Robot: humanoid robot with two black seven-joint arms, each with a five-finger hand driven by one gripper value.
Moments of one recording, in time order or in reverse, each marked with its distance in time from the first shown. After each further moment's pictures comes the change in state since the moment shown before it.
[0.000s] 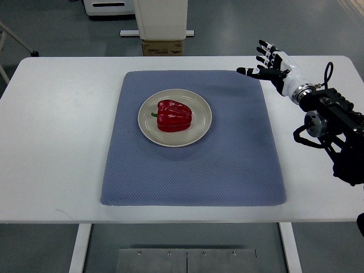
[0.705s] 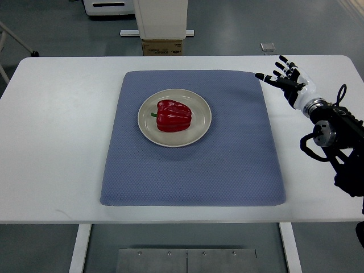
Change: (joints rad) left arm 0.000 0.000 0.000 0.000 0.000 0.000 0.000; right arm -0.066 0.008 0.077 -0.056 0.104 -0.010 0.006
